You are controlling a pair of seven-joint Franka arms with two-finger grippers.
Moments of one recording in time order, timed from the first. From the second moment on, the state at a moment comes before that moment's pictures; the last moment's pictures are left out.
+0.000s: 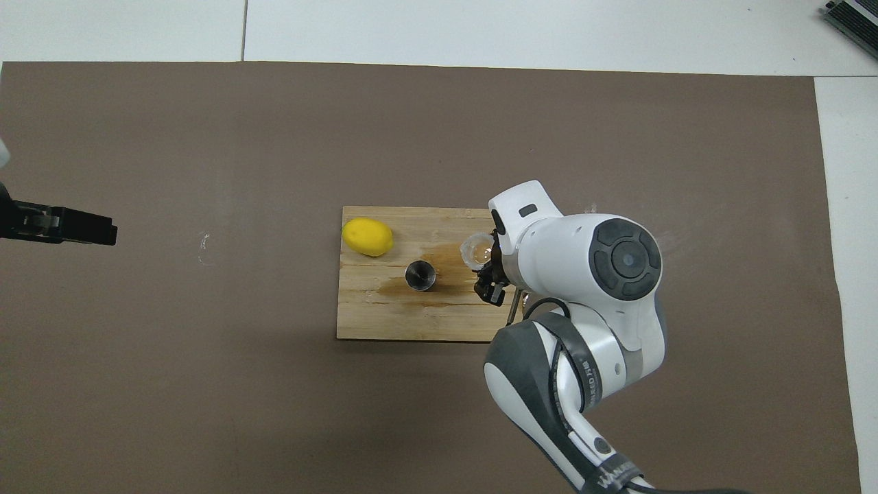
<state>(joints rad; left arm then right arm) -0.02 -0.09 -0.06 -1.65 -0.02 1.61 0.06 0.42 0.13 0.07 -2.02 0.17 2.38 -0.84</state>
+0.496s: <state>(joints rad) -0.02 -0.09 -0.07 -1.65 -0.02 1.61 0.05 0.47 0.13 0.07 -2.00 0.04 2.37 -0.77</state>
